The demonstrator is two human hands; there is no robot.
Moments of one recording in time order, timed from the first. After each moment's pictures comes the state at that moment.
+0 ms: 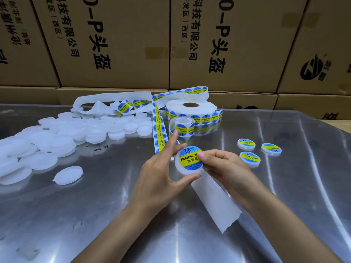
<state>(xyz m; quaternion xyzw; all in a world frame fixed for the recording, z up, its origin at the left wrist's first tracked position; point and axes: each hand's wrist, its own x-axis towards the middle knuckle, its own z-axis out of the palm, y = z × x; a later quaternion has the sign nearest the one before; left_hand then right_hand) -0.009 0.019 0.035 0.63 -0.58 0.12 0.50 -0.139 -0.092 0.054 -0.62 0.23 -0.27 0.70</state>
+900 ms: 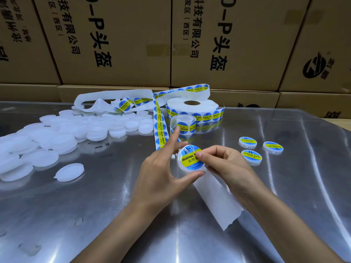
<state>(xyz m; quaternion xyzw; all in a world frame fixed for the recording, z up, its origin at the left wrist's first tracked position) -0.014 0.020 0.038 0.62 -0.57 0.13 0.52 -0.135 -0.089 0.055 -0.66 0.24 -0.31 0.64</state>
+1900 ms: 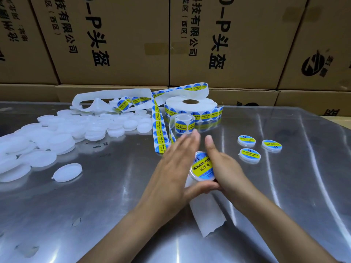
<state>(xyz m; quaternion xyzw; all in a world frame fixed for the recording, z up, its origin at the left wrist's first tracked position) -0.030 0.017 0.036 0.62 -0.66 0.15 0.40 -0.129 -0.069 0.064 -0.65 0.35 -0.27 0.62</state>
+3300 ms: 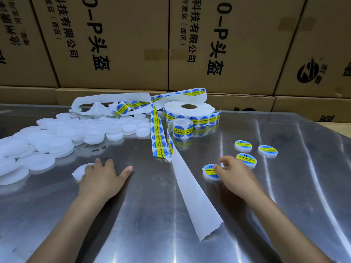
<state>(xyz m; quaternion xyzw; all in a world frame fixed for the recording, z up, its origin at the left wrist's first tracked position) 0.089 0.052 0.016 0.95 -0.28 -0.01 0.12 -0.147 -0.132 0.028 -0.81 0.48 -0.21 0.27</state>
